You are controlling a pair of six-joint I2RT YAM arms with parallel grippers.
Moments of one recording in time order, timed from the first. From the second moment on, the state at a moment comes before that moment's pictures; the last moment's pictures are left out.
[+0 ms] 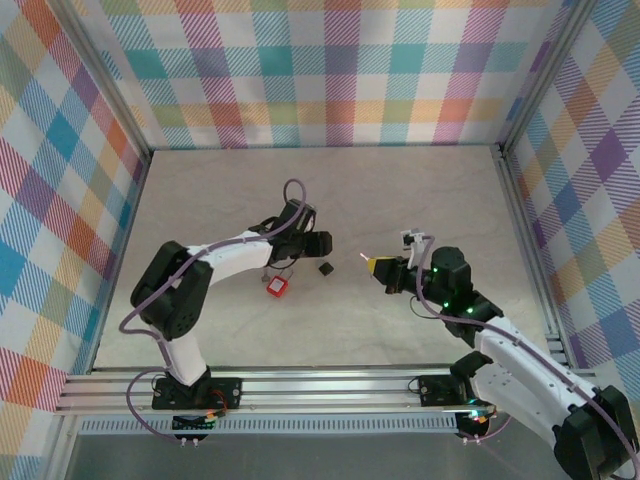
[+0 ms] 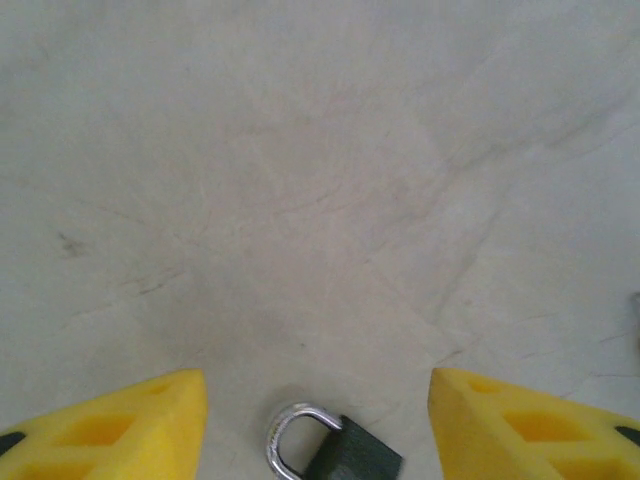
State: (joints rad) left arm -0.61 1.76 1.11 -0.20 0.05 -0.55; right arm 0.53 0.83 0.43 0.07 -0.39 0.59
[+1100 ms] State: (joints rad) left arm -0.62 0.67 0.85 -0.71 -0.39 -0.46; right arm 0.61 1.60 0.86 0.03 -0.32 0.61
